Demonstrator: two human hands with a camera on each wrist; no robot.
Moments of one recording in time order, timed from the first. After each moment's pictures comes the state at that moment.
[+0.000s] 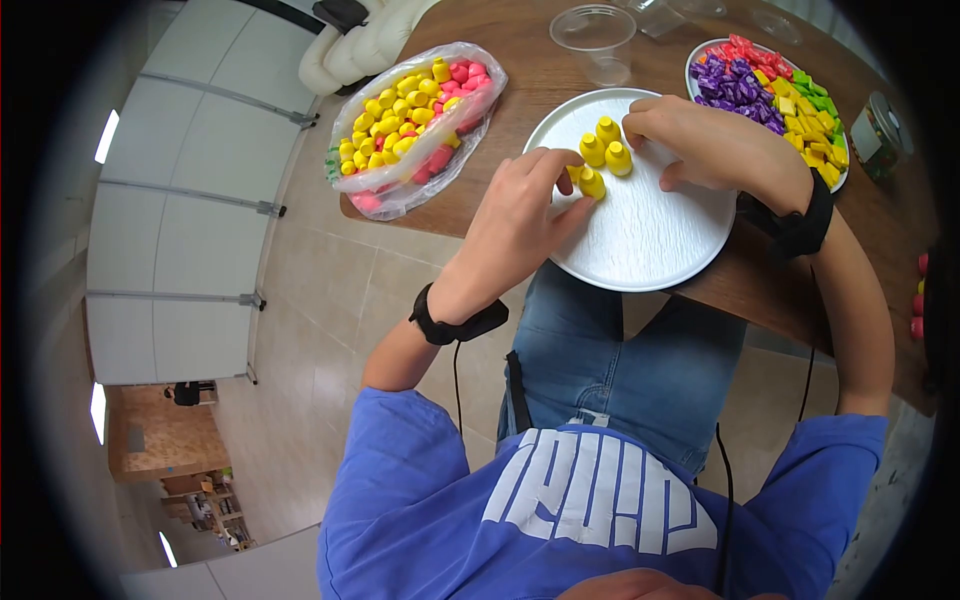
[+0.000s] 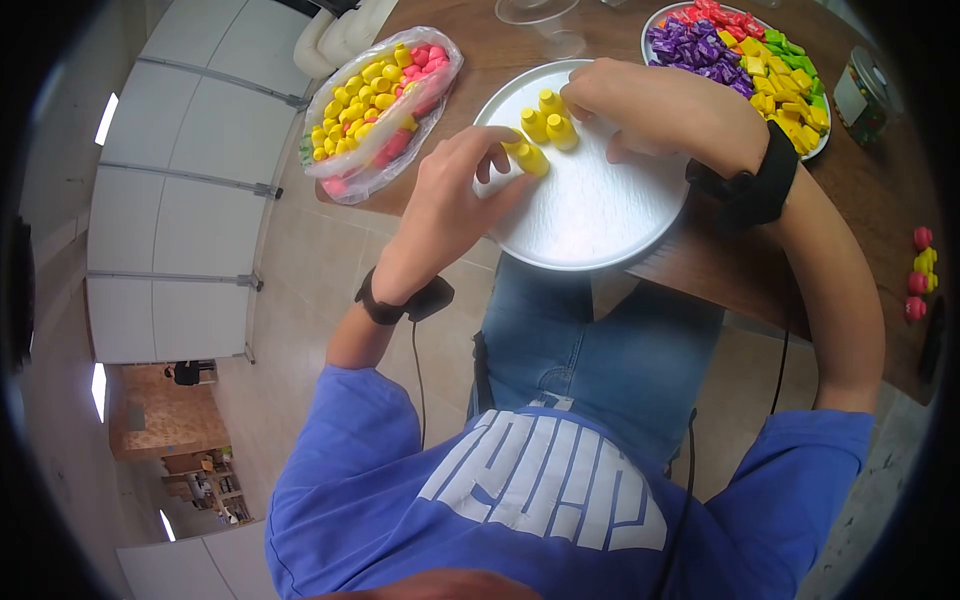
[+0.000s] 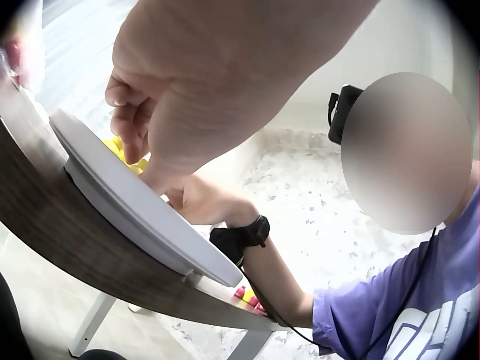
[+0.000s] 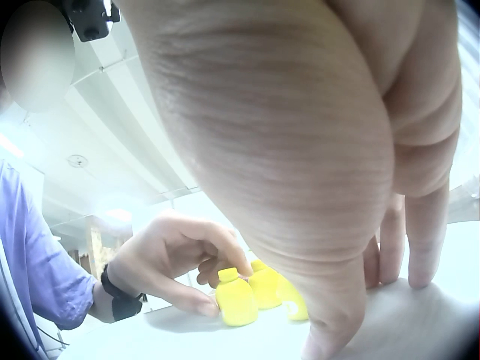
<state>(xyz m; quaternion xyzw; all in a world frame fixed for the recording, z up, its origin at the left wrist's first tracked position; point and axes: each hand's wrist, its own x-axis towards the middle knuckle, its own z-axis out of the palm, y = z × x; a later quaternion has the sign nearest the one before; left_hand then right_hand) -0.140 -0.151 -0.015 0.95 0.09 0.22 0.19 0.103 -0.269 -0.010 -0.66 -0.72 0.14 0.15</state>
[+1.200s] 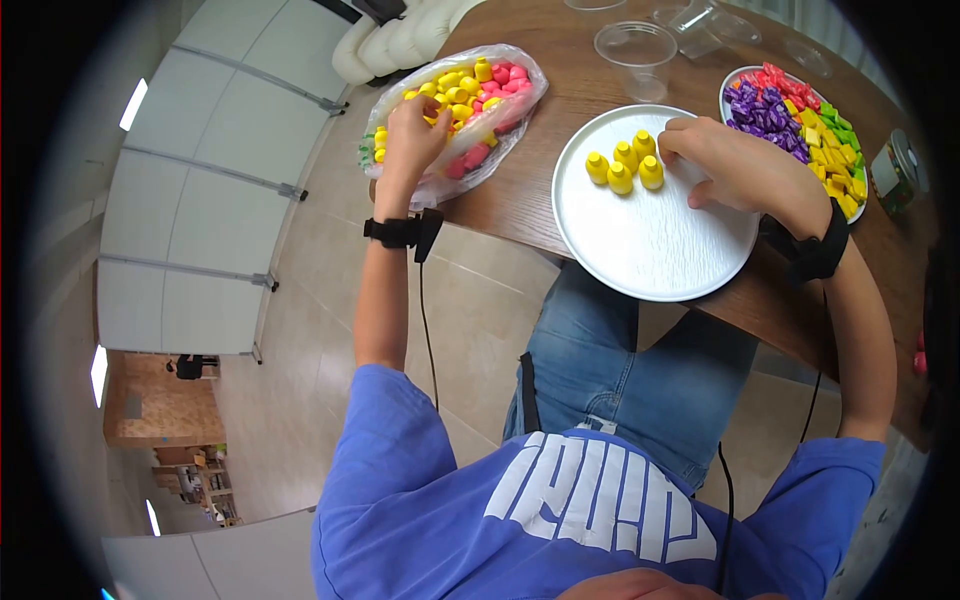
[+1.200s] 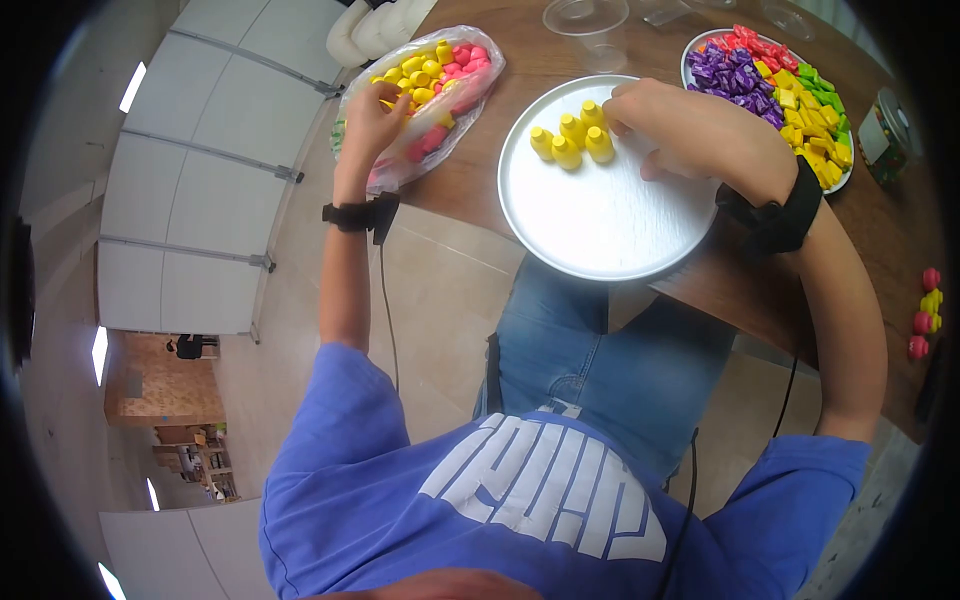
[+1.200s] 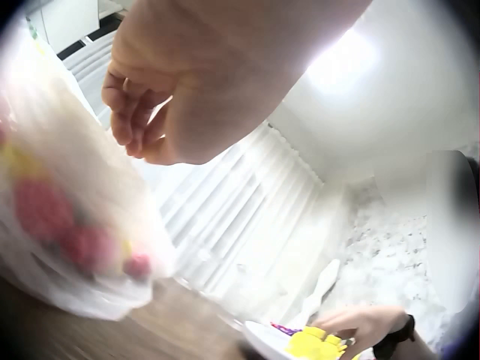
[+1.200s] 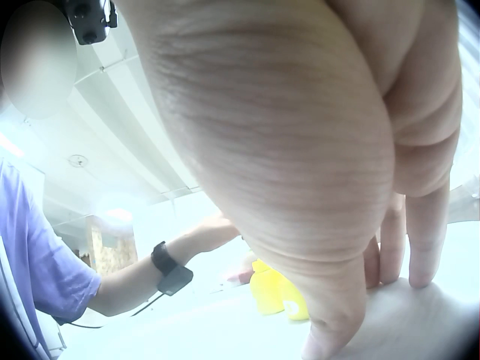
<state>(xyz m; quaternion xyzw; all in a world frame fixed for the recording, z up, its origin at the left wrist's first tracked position) -0.188 0.070 -0.017 0.91 0.31 0.28 -0.01 0.097 -0.269 0.001 -0.67 -0.72 0.14 0.13</state>
